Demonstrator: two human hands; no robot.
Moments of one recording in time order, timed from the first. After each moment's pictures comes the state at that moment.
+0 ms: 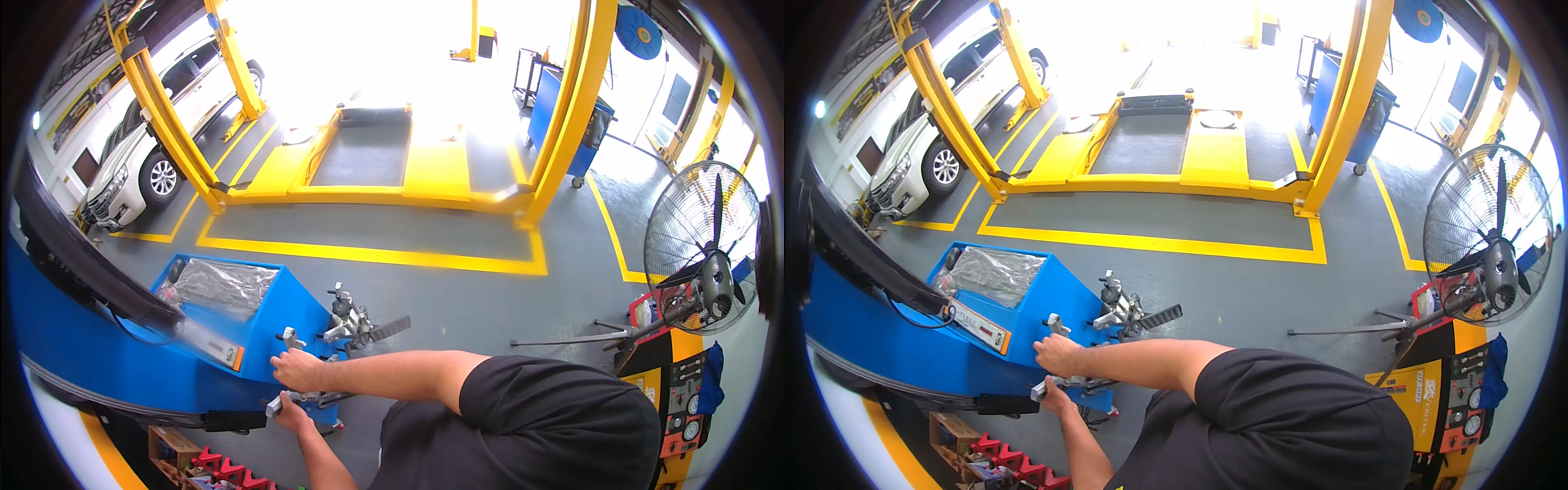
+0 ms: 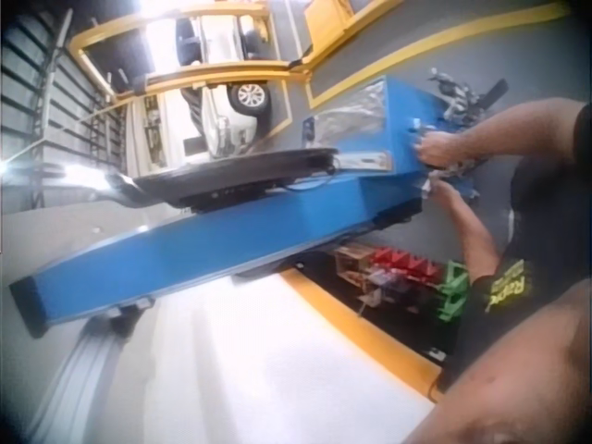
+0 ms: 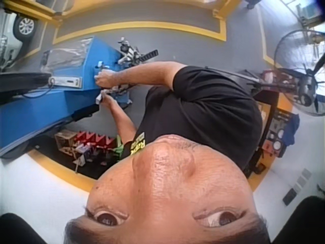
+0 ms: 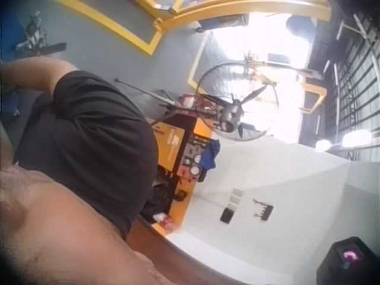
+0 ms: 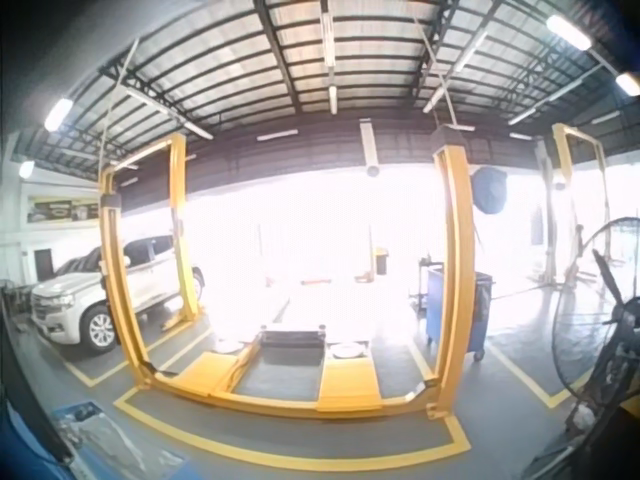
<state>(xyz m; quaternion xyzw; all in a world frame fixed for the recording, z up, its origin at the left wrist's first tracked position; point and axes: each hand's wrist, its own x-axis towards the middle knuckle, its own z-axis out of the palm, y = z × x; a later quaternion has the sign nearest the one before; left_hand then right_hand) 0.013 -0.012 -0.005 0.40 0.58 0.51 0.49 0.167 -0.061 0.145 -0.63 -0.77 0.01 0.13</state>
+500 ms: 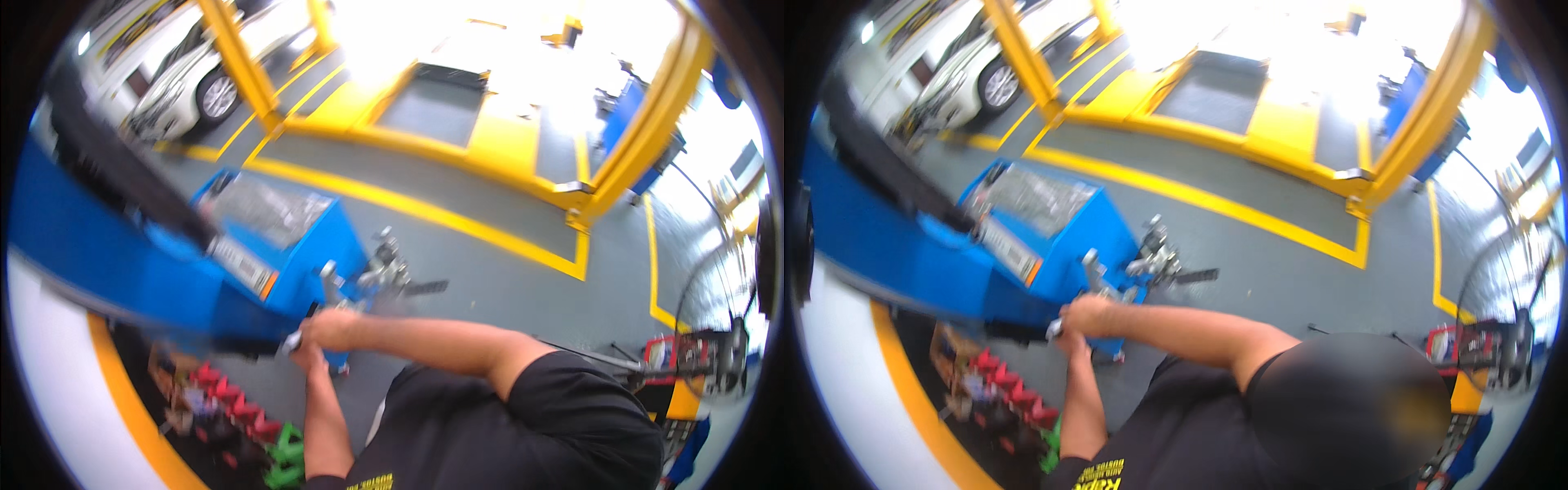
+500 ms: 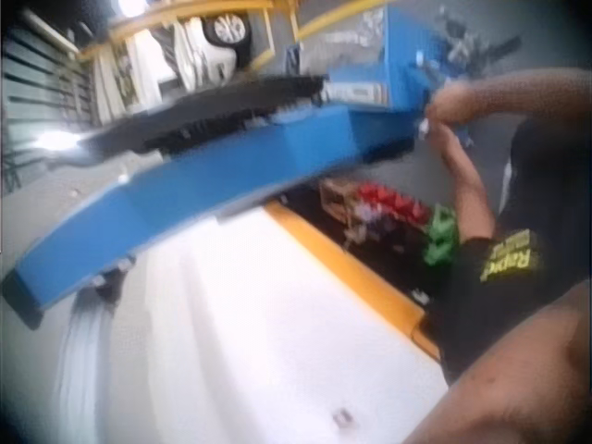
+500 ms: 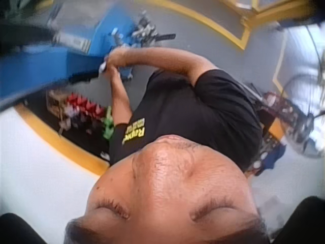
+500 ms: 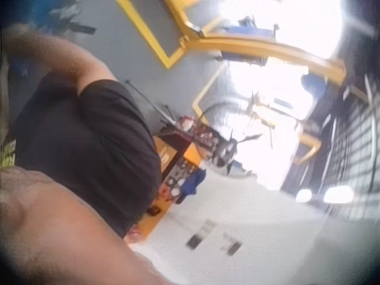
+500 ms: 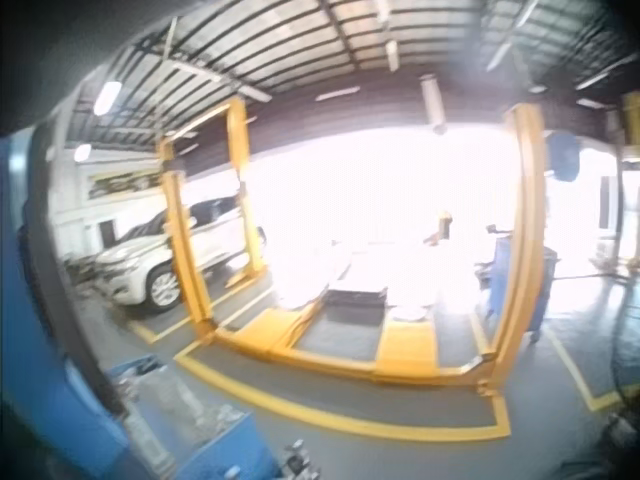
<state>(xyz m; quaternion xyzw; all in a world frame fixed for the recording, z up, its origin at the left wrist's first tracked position) -0.003 -0.016 -0.017 0.43 0.47 0.51 0.58 0.150 -0.069 0.125 -0.51 -0.84 0.14 0.12</state>
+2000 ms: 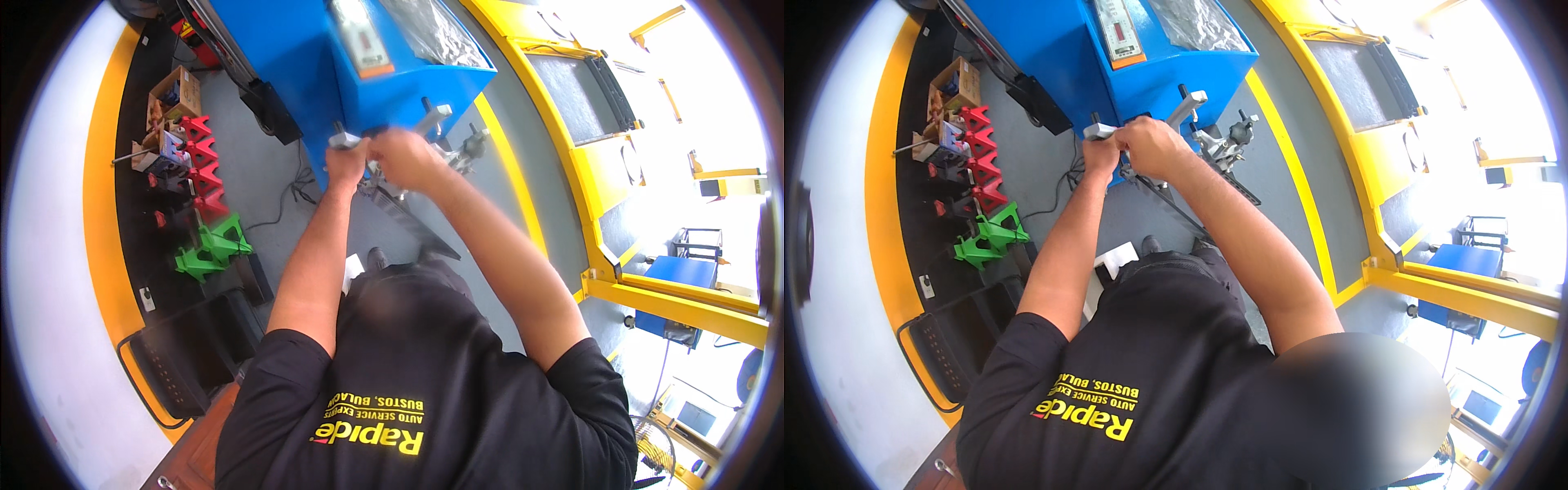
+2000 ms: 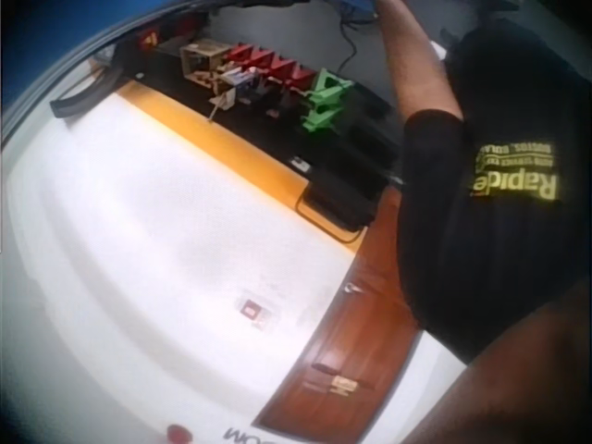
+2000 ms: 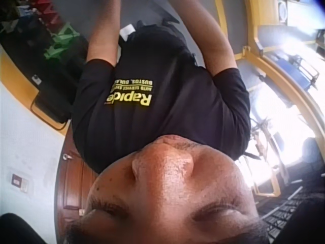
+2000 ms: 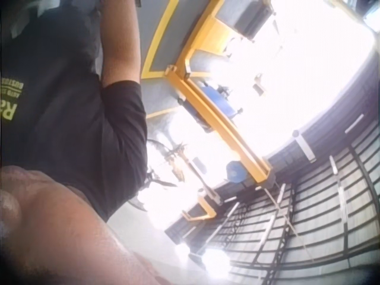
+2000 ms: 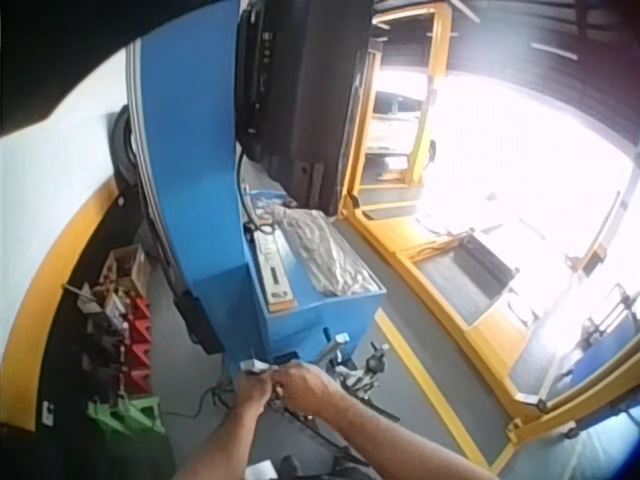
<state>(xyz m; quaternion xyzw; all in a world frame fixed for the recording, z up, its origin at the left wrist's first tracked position) 0.007 -0.013 -0.010 0.37 0.56 0.51 0.54 0.150 -0.054 0.133 -0.49 -0.83 0.23 0.15</state>
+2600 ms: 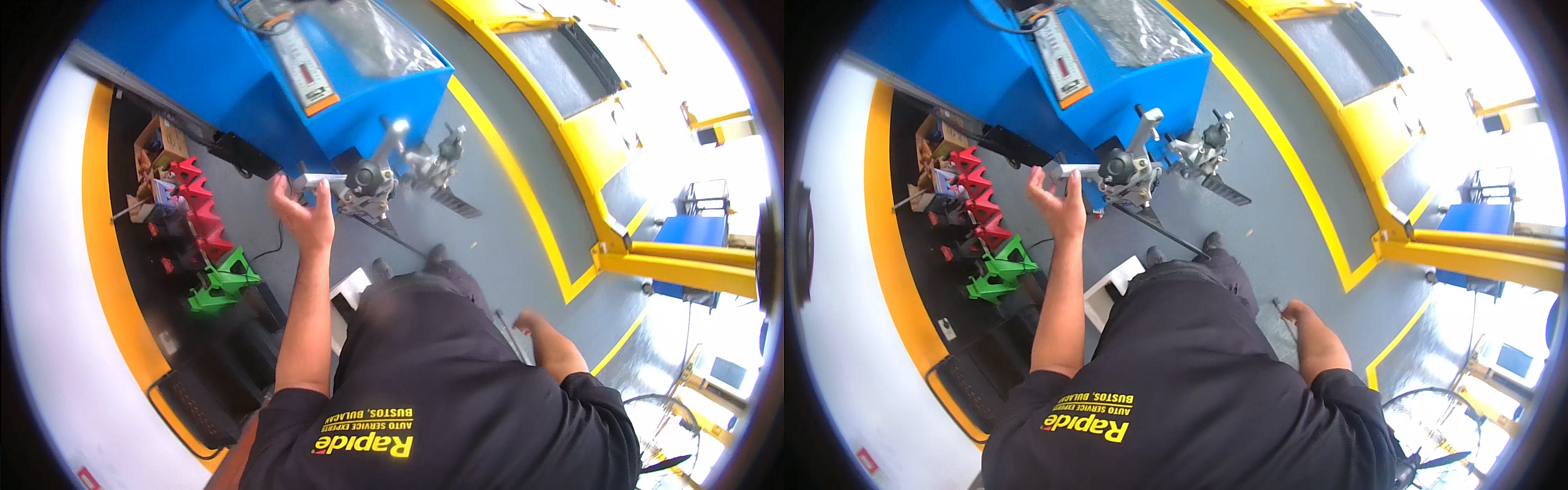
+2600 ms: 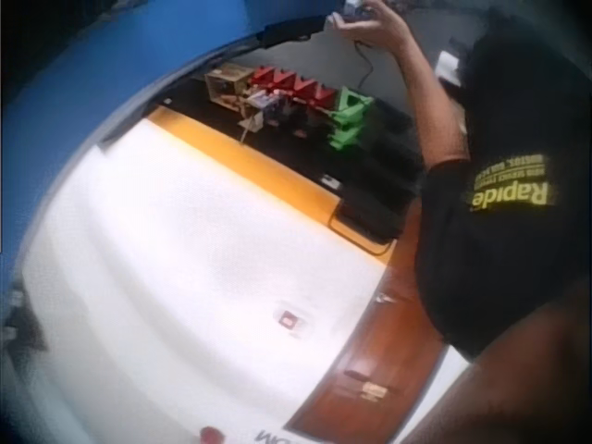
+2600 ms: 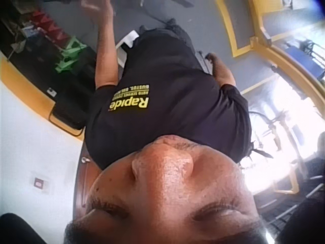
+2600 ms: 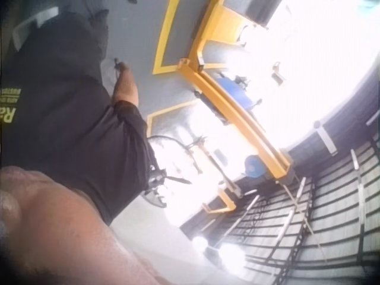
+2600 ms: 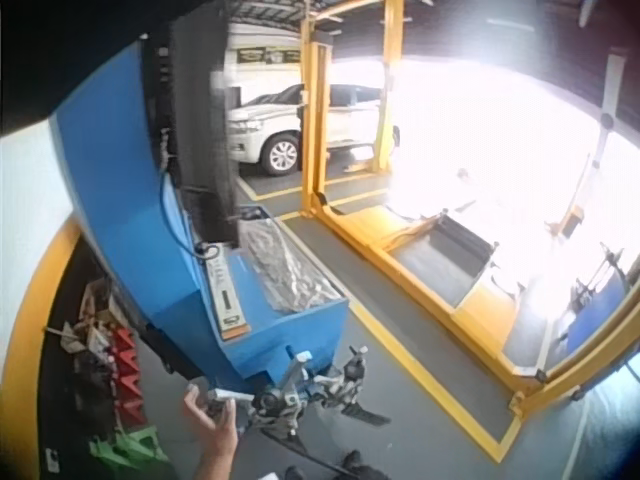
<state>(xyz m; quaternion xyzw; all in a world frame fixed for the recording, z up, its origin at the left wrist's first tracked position) 0.002 -0.059 0.046 0.58 0.58 0.56 0.14 0.461 -0.482 -0.188 -0.72 -0.38 0.49 -0.32</state>
